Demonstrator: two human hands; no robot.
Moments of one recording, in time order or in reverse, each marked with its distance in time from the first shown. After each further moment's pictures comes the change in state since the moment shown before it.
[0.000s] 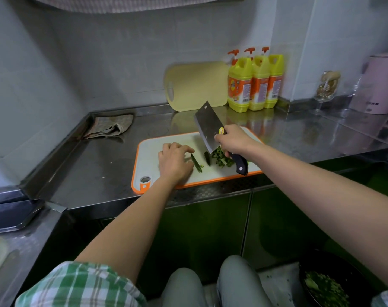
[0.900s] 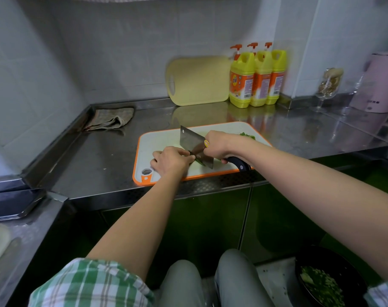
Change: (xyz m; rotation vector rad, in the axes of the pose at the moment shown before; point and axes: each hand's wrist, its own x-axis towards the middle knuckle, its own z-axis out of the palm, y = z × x) left_hand -0.015 0.015 -0.005 -0.281 0.023 -0.521; right_hand -0.018 -0.032 0.024 -0.574 -0.267 -0.026
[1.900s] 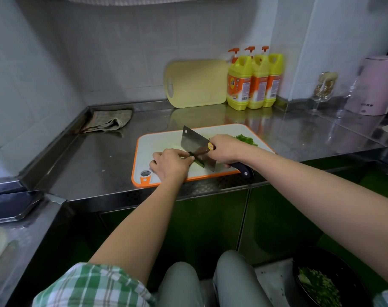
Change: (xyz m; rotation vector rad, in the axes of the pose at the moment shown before) left_hand 0.001 -0.007 0.007 0.029 0.065 0.093; right_hand -0.003 0.016 0.007 -0.021 0.086 -0.026
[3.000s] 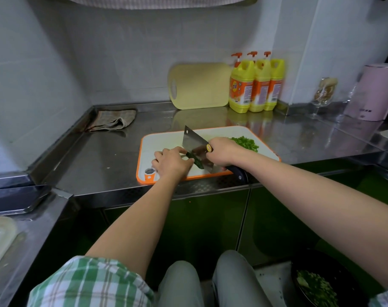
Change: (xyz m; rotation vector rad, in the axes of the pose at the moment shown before) left_hand 0.006 -0.011 -0.006 0.181 -0.098 0.091; right_hand -0.004 -0.014 0.008 -0.072 0.044 0.036
